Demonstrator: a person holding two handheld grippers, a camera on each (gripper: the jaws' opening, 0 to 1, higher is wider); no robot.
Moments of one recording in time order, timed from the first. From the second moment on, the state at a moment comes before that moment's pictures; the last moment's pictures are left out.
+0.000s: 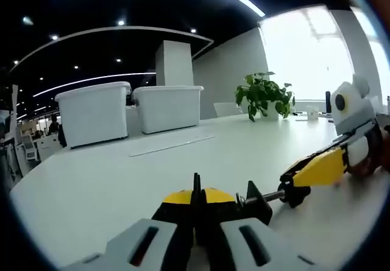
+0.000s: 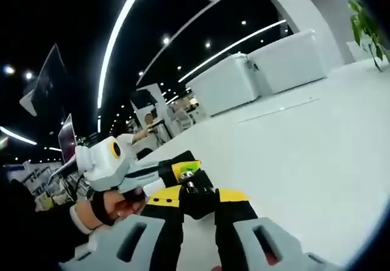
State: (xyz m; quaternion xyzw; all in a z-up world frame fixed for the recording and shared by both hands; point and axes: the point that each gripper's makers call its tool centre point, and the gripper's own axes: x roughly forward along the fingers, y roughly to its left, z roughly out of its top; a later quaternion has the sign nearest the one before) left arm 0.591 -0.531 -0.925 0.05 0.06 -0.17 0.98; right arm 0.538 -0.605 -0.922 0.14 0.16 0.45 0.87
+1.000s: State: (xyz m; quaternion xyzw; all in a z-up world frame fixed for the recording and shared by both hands) left arm 0.592 -0.525 -0.925 0.04 0.06 -0.15 0.99; right arm 0.522 -0.587 -0.916 -0.38 -0.13 0.42 0.81
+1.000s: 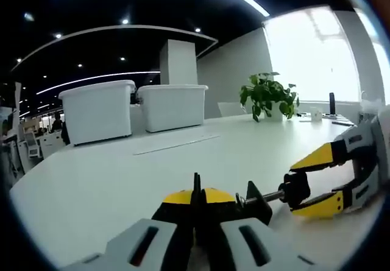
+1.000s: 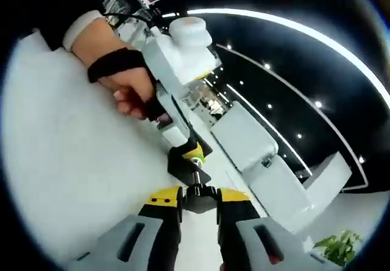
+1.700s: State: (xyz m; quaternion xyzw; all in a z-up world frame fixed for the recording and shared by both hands) left arm 0.590 -0.532 -0.925 0.05 0.06 -0.17 0.98; right arm 0.541 -0.606 -0.924 0.14 0.16 0.47 0.86
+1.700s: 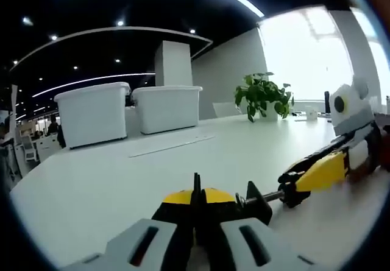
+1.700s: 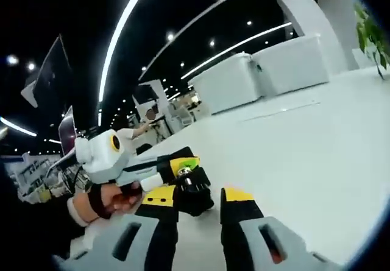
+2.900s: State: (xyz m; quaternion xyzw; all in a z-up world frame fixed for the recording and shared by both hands) left arm 0.590 -0.527 -0.926 0.04 0.06 -0.16 0.98; right arm 0.521 -0.584 -0.918 -0.43 -0.15 0.40 0.80
